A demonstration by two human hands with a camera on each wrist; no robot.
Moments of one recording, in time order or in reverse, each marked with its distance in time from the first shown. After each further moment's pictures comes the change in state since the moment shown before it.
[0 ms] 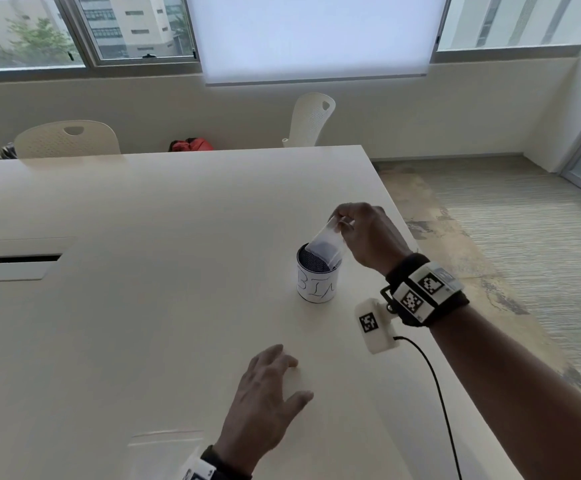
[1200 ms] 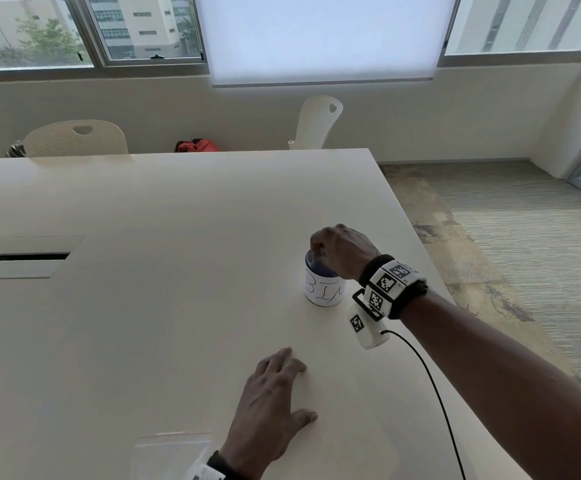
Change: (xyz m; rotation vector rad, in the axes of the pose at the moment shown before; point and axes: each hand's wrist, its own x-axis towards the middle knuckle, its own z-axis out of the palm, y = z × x) left_hand 0.000 -0.007 0.000 0.162 -0.025 0.101; right_hand 0.018 -0.014 0.046 -0.349 -0.293 -0.074
